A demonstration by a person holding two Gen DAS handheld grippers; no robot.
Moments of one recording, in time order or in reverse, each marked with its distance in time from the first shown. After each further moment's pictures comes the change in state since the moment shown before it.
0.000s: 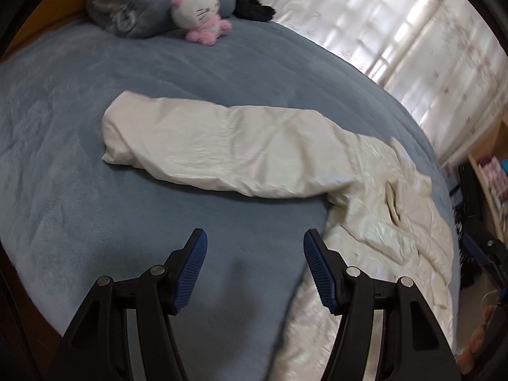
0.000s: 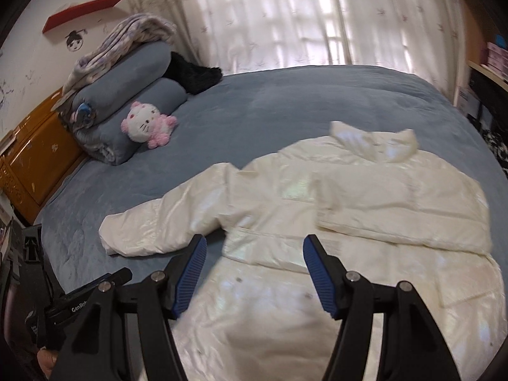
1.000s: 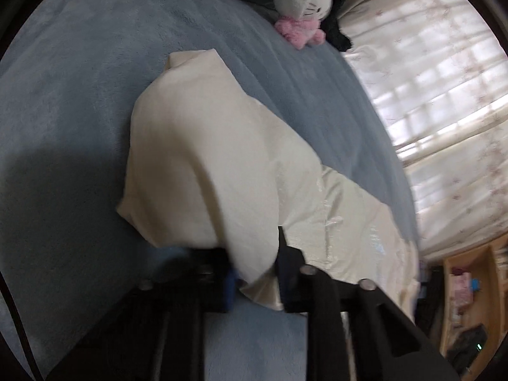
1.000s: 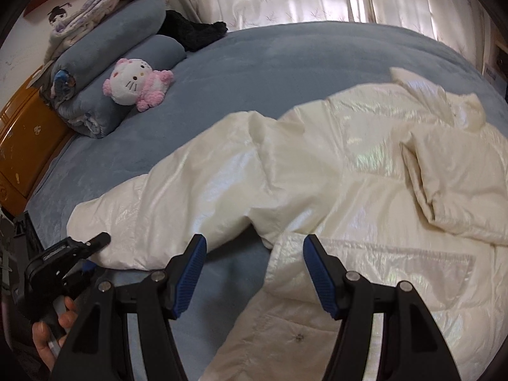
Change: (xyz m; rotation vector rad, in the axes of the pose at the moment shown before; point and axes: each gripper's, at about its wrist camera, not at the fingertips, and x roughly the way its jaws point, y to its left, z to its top) left arm 0.117 0.111 0.067 -0.408 -0.031 -0.079; right arm 0.149 0.033 -0.006 0.054 0.162 0.013
